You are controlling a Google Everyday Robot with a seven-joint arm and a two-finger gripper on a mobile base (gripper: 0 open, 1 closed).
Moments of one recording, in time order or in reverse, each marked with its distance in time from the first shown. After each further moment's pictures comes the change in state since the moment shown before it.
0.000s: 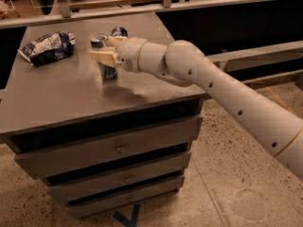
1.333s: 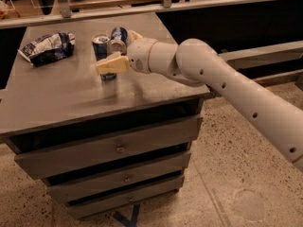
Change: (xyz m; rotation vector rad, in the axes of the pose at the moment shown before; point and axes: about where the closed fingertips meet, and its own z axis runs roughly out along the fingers) arm 0.004 -0.002 -0.027 0.016 0.049 0.010
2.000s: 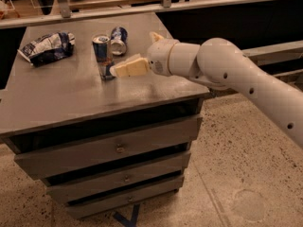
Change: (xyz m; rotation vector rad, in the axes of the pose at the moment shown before) arm 0.005 -0.015 -0.060 0.110 0.099 -0.018
